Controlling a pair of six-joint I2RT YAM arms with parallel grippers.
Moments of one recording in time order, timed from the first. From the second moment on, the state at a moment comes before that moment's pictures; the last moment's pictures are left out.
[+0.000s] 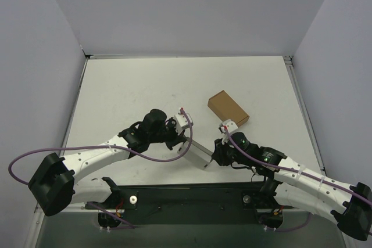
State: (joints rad) left arm -0.82 1.23 0.71 -0.05 0.31 0.12; right arm 0.91 0.82 0.47 -0.38 0.07 0.40
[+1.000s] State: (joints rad) left arm -0.95 1.13 0.64 -0.01 0.05 0.10; right arm 0.91 0.86 0.50 -0.41 0.12 0.55
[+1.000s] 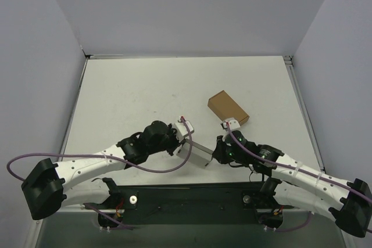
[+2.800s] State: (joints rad) left arm -1.05 1.16 0.63 0.04 -0.28 -0.11; right arm 1.23 1.01 0.45 -0.23 0.81 0.92
